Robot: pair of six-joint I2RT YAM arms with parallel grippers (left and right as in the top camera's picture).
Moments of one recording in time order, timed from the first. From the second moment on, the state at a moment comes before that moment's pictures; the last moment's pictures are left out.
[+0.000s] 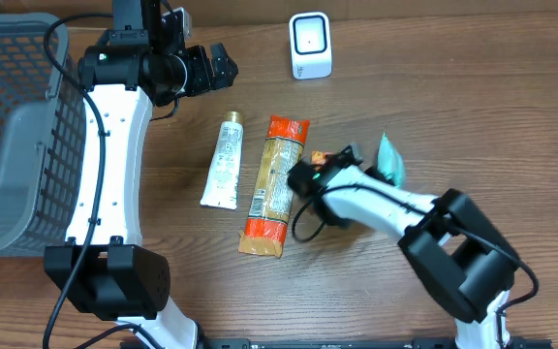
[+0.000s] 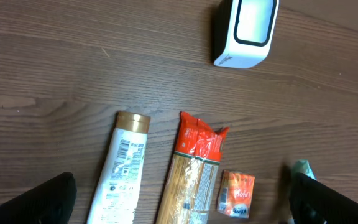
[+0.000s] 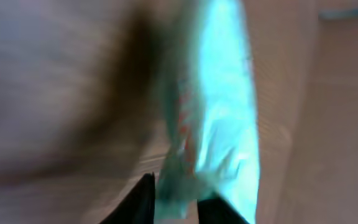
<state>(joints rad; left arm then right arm) 0.00 1.83 1.90 -1.07 0.28 -0.25 0.81 2.03 1.31 -1.10 0.84 0.45</state>
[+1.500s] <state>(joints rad) 0.00 1.83 1.90 -1.07 0.28 -0.25 0.31 1.94 1.25 -0.89 -0.10 0.58</state>
